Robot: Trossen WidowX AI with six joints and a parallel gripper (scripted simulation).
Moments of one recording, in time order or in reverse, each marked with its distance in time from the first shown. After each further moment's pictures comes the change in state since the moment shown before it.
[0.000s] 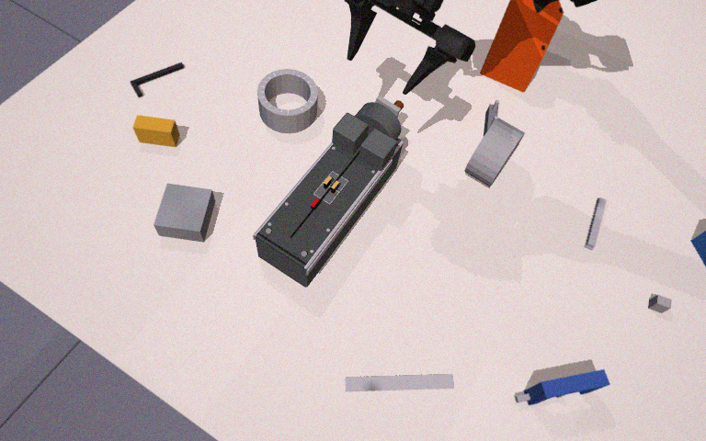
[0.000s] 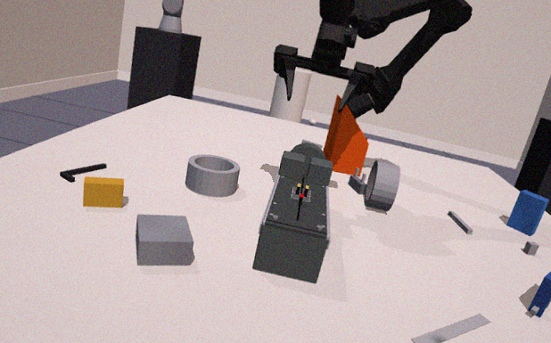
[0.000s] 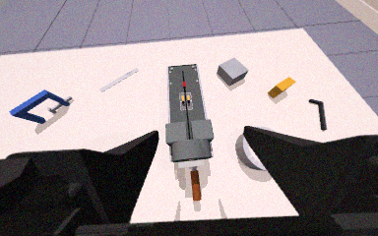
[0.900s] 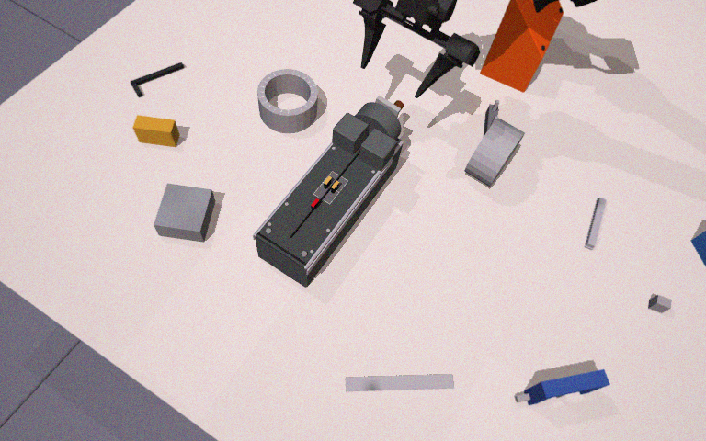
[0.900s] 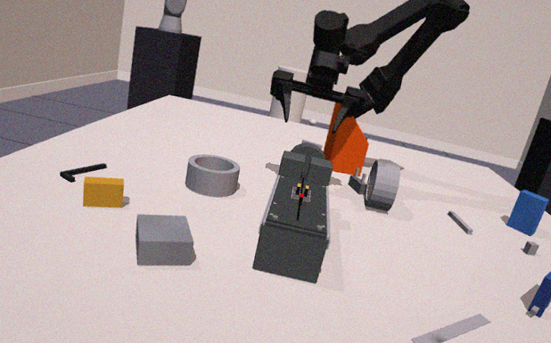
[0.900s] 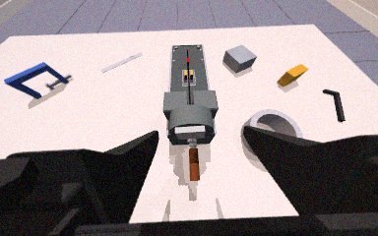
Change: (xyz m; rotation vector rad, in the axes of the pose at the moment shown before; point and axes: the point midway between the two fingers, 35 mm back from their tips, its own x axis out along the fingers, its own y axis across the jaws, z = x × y) arm 0.008 -0.001 -0.066 -0.049 -0.055 0.036
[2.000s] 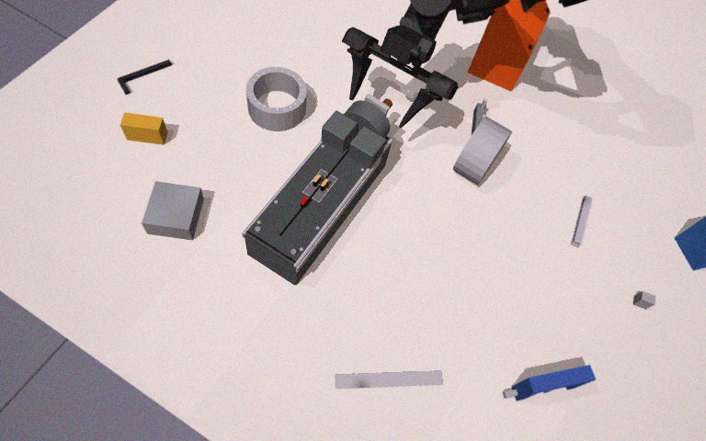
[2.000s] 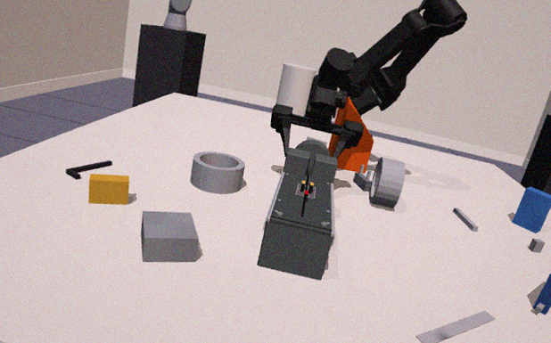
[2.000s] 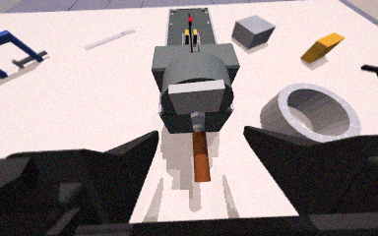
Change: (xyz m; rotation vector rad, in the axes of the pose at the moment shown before) arm 0.051 0.007 -0.057 0.007 -0.001 0.008
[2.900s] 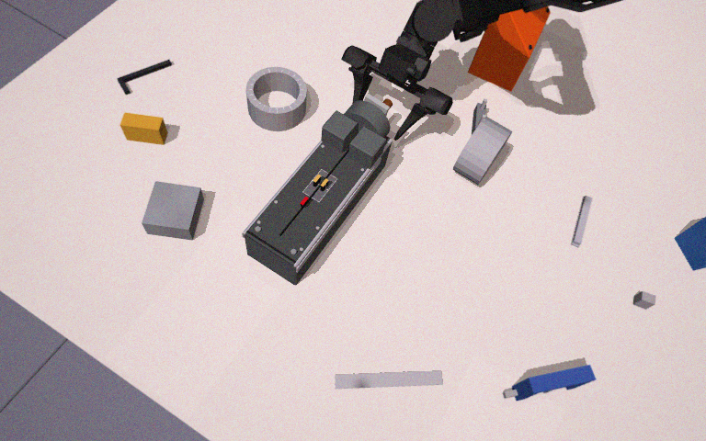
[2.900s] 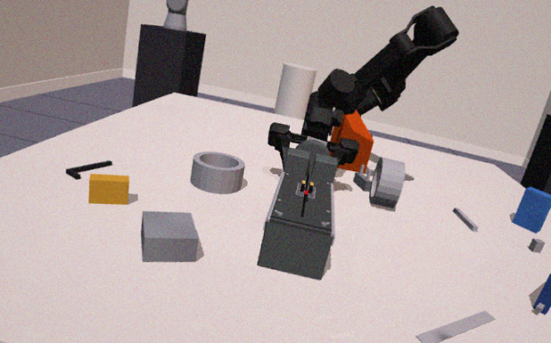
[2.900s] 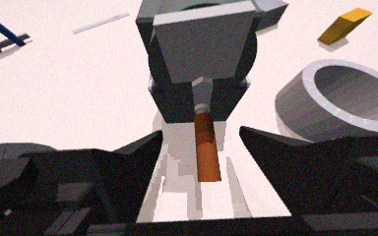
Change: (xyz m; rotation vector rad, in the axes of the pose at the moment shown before) arm 0.025 0.002 -0.030 0.005 0.001 0.005
